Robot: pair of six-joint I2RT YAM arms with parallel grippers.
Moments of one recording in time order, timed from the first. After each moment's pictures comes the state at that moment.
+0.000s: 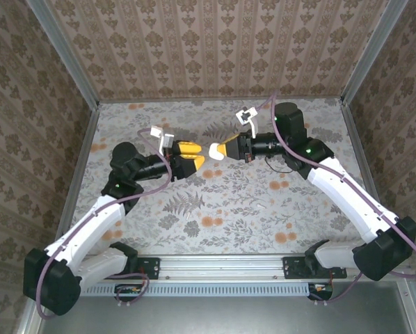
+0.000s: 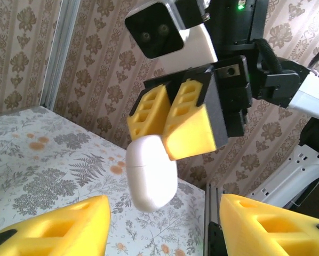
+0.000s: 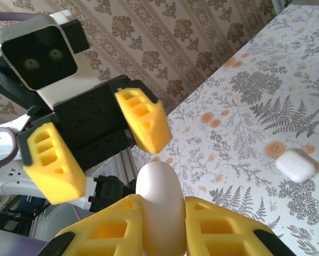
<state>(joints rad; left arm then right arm) -0.50 1.02 0.72 0.42 0.90 -0.51 0.47 1.29 1.27 -0.36 -0.82 0.34</state>
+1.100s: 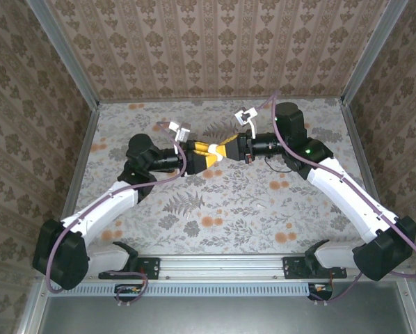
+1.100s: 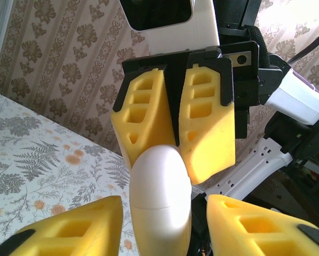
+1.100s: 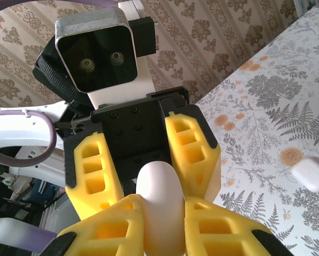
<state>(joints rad) -0.56 1.22 0.79 0.58 1.02 -0.64 0.47 1.29 1.25 -0.32 -0.88 0.34</state>
